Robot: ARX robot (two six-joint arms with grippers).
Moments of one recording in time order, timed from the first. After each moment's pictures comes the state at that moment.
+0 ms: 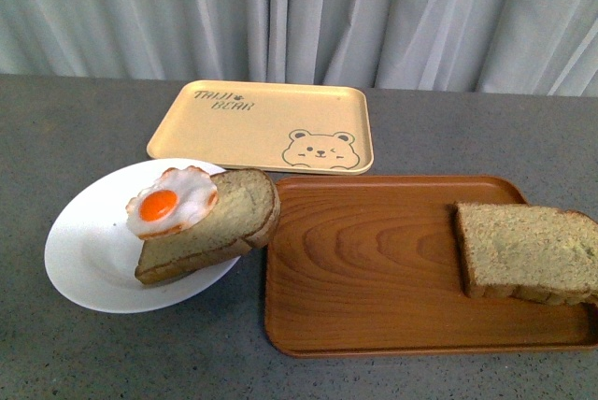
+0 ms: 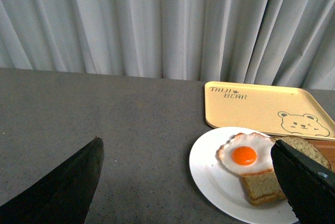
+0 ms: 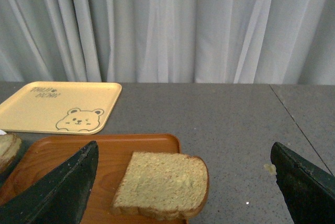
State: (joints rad) left arm 0.00 0.02 0.01 0.00 0.00 -0.01; right arm 0.00 0.17 0.02 0.17 0.00 0.00
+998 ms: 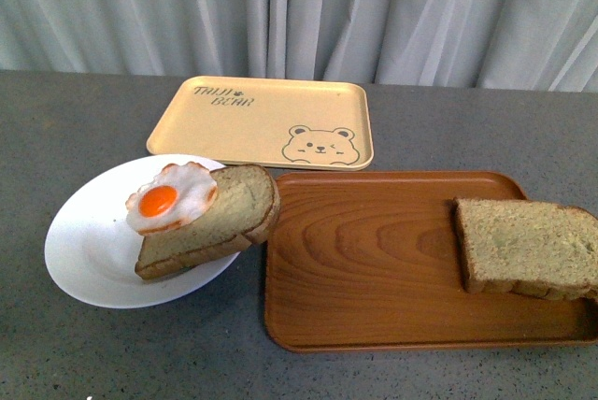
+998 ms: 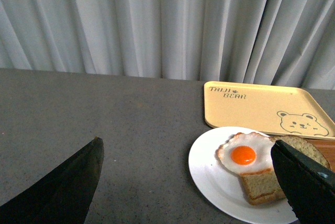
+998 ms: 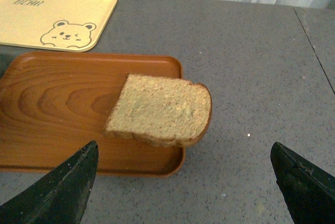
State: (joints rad) left arm 0.00 0.02 0.01 0.00 0.00 -0.01; right arm -0.04 0.55 0.15 0.09 -0.05 -0.08
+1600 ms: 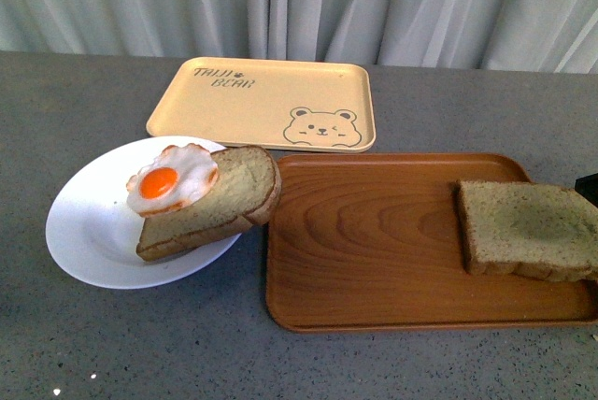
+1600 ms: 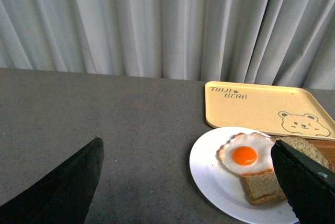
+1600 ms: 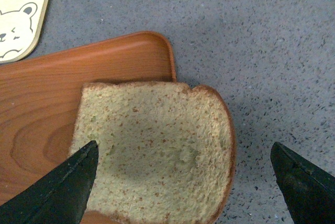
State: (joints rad) left arm 0.00 0.02 0.01 0.00 0.00 -0.01; right arm -0.15 1.68 0.52 0.59 -0.19 0.12
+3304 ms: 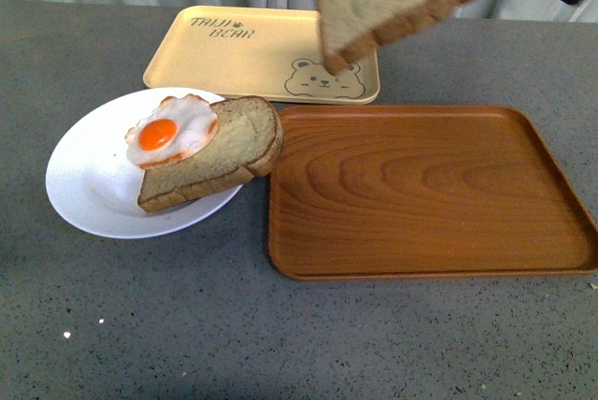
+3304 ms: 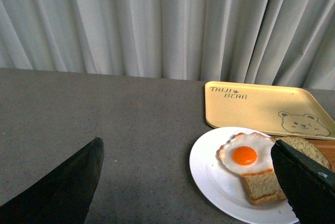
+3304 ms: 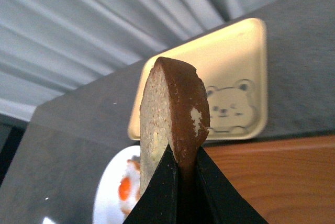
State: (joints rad) left arm 0.00 0.02 0.01 0.00 0.00 0.00; right arm 0.20 1.64 0.83 0.54 -0.30 0.65
